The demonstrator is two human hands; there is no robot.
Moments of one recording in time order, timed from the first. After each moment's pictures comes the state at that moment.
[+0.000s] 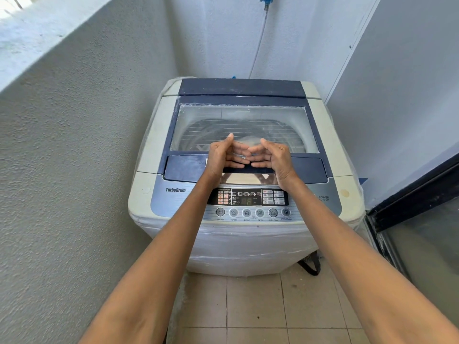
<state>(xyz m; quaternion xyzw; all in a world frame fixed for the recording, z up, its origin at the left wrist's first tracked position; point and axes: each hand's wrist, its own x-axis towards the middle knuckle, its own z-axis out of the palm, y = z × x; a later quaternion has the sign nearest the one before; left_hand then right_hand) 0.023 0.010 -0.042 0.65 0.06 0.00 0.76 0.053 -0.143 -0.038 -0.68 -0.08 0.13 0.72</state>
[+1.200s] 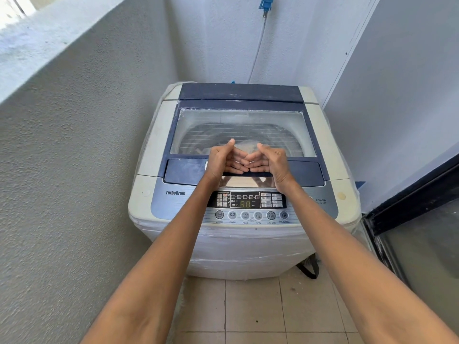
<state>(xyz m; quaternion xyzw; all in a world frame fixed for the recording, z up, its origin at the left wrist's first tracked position) 0.023 0.009 -0.040 0.66 0.05 0.00 0.75 0.050 -0.141 -0.032 -0.70 -0.07 0.12 0.70</state>
